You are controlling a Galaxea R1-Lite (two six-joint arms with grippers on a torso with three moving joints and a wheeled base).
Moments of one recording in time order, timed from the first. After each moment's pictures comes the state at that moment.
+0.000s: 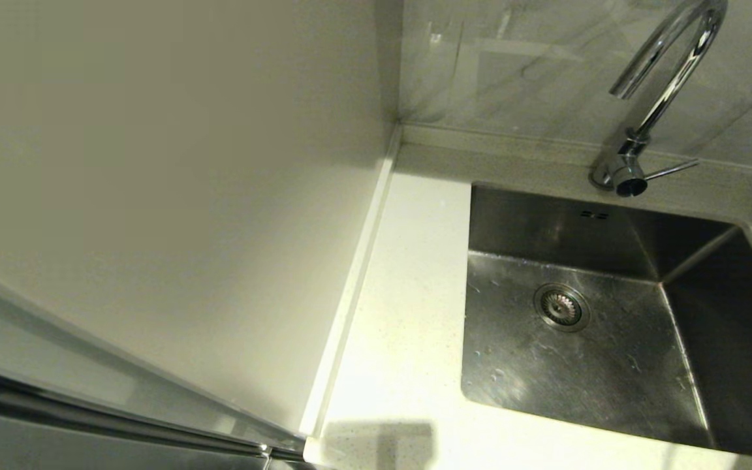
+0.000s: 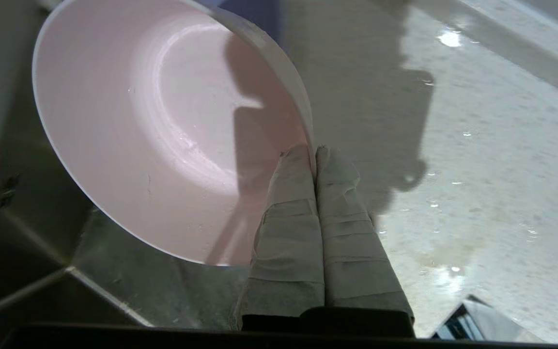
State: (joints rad) left arm 0.00 0.00 0.00 -0.01 0.00 0.00; right arm -1.20 1.47 -1.18 0.52 0.41 0.41
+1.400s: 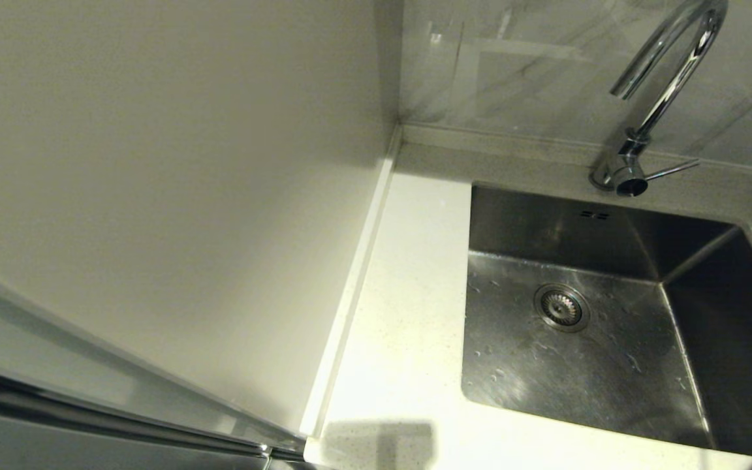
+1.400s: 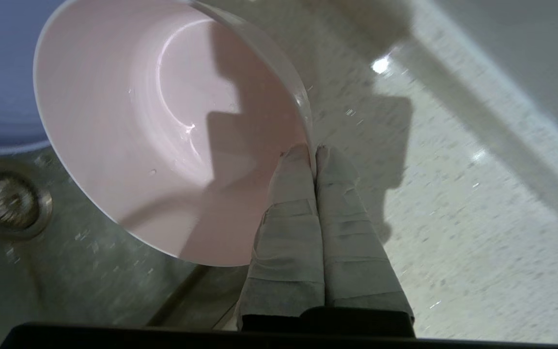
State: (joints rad) left arm 0.00 0.00 0.00 -0.01 0.00 0.00; right arm -1.22 1.58 -0.90 0.15 0.32 0.15
